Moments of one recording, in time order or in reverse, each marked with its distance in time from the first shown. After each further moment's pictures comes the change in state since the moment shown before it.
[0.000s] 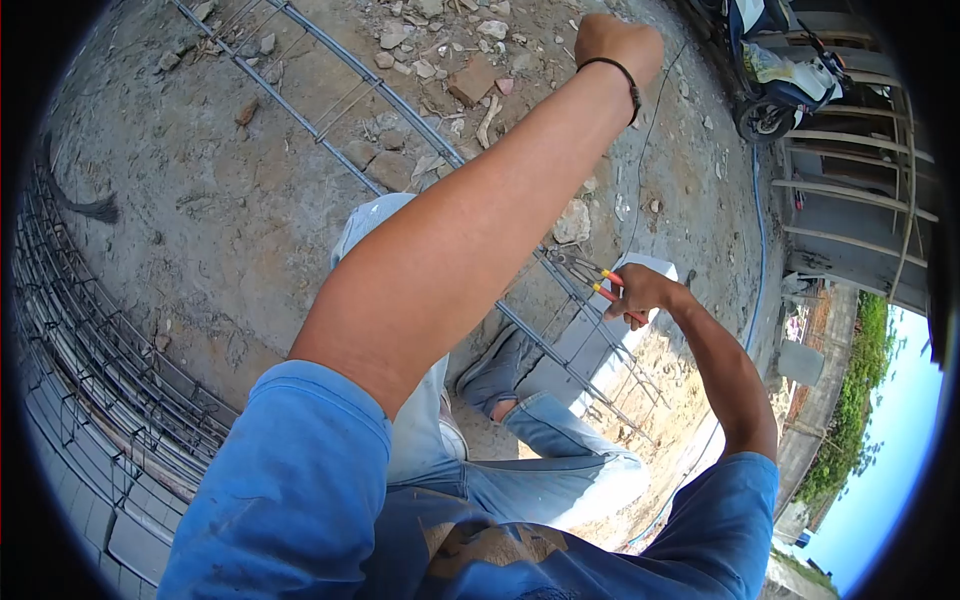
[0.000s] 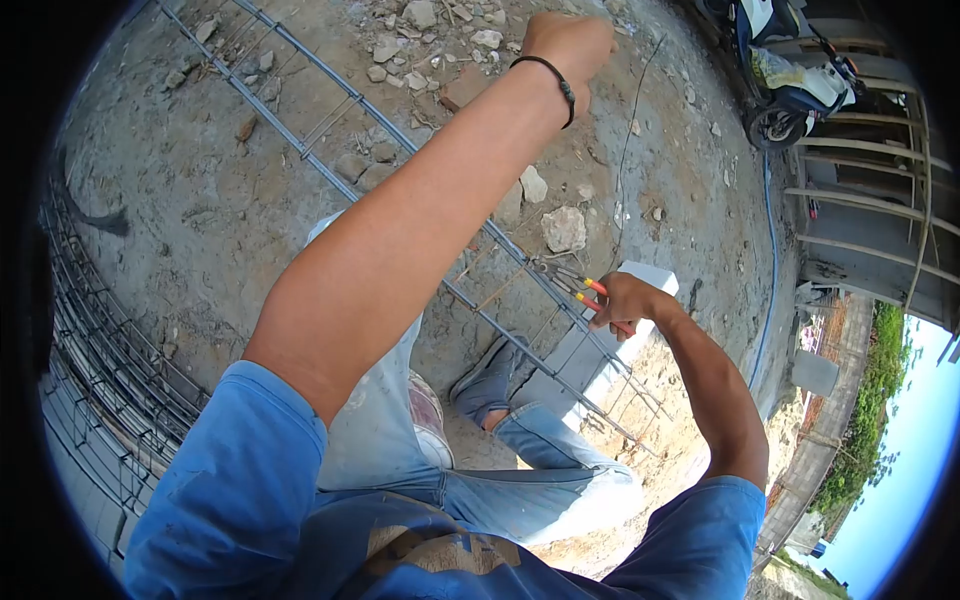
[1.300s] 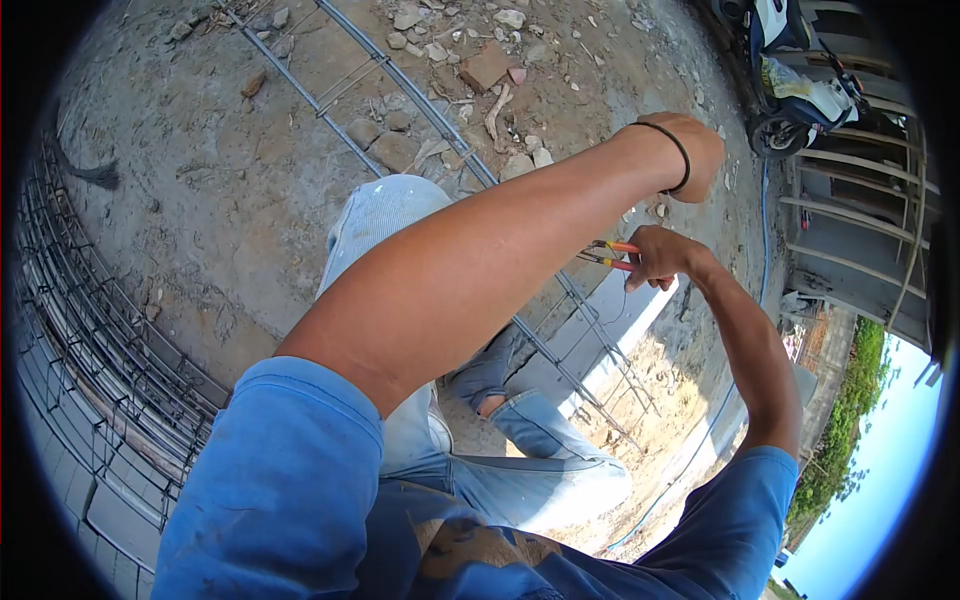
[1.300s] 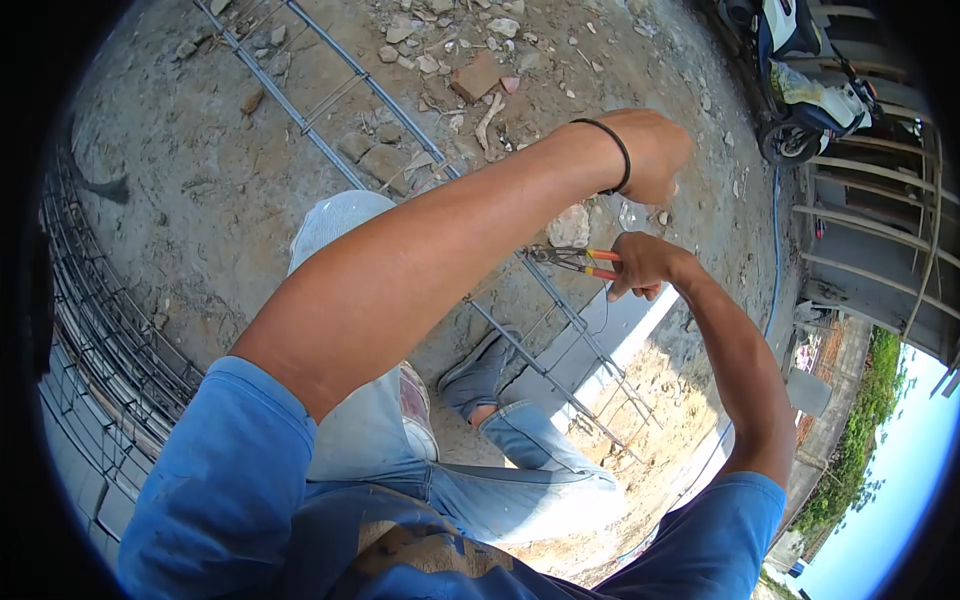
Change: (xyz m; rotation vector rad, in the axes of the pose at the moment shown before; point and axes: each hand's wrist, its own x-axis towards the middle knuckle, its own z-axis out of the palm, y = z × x) left_hand -0.068 -0.014 0.016 1.283 -0.867 0.427; right_hand -0.008 -0.031 -0.059 -0.479 0.120 -0.074
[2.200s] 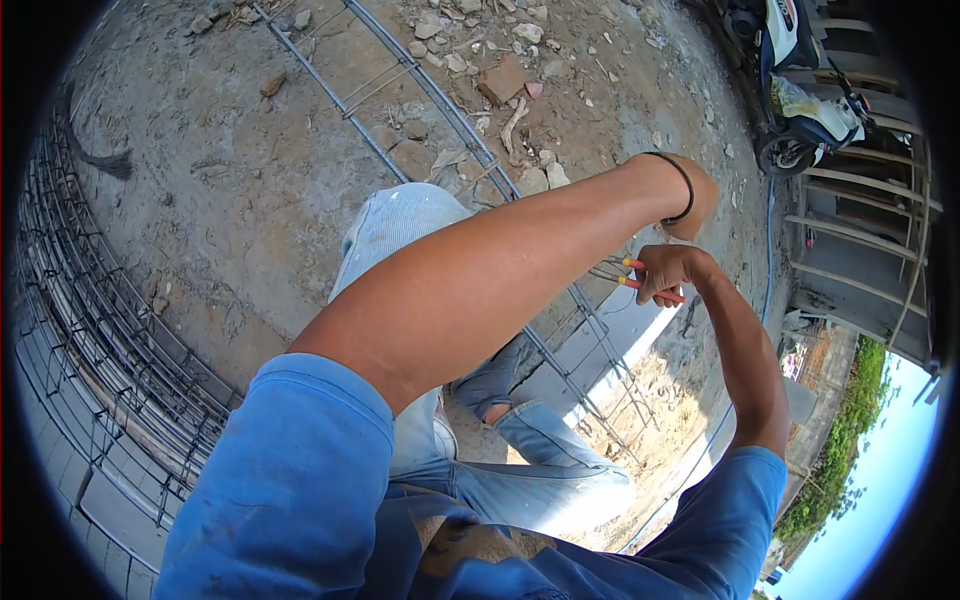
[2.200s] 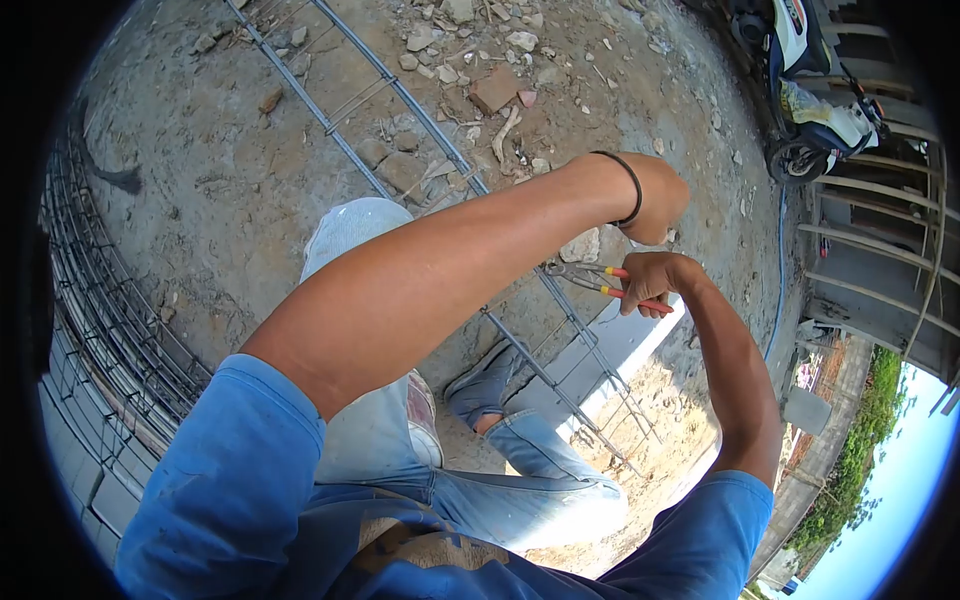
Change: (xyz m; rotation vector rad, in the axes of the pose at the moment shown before) left_hand -0.006 -0.005 0.009 0.102 -0.232 0.092; right_hand 0.015 -0.008 -0.009 0.126 -0.211 0.211
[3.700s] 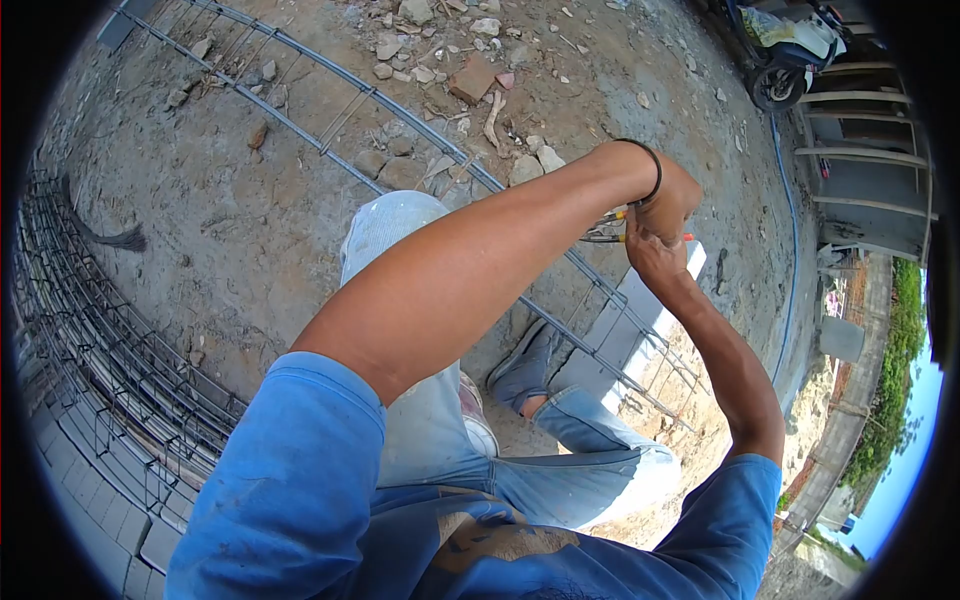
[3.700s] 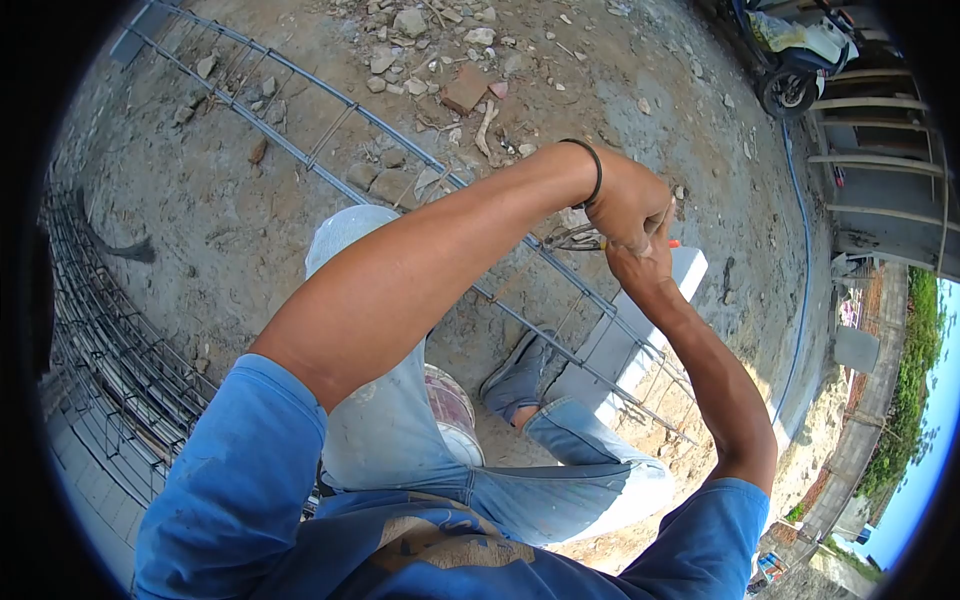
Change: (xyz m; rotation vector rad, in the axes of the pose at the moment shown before) left_hand 0.024 0.018 0.041 -0.058 -0.225 0.263; right_hand 0.064 0.025 0.107 -0.874 1.421 -0.004
